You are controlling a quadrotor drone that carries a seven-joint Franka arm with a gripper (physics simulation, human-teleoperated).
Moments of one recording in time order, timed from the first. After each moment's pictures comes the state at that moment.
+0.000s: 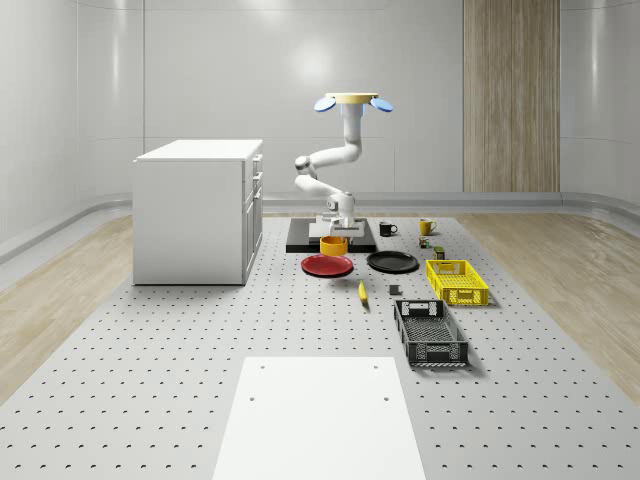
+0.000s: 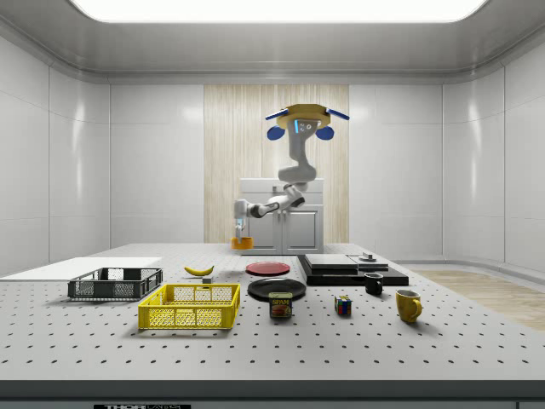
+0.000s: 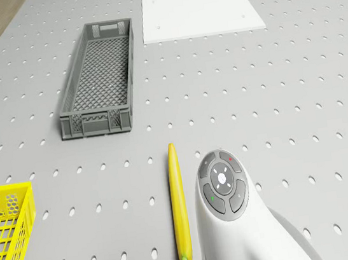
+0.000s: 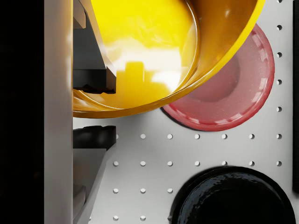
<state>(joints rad) -1.32 -1.33 0.97 -2.39 -2.18 1.77 1.49</state>
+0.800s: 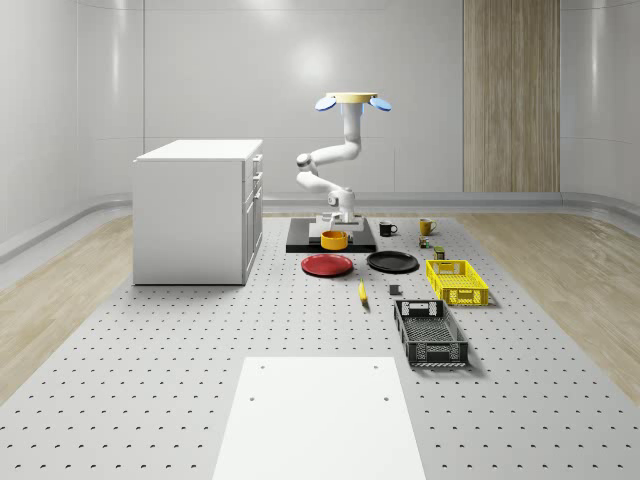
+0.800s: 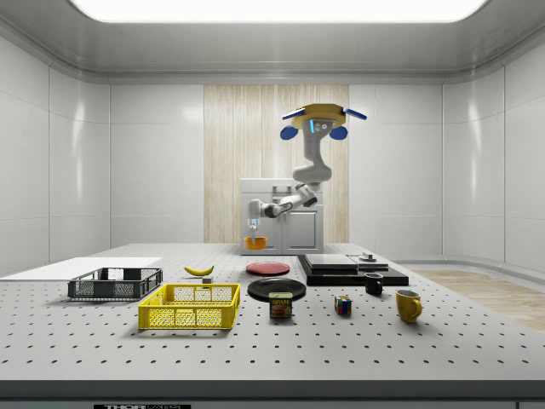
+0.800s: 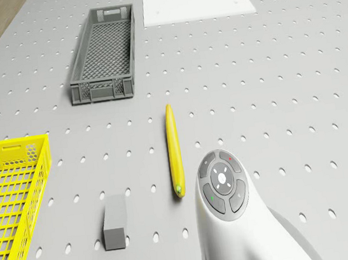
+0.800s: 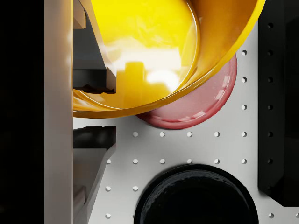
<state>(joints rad) -1.32 -1.33 0.97 -2.39 -2.18 1.77 1.49</state>
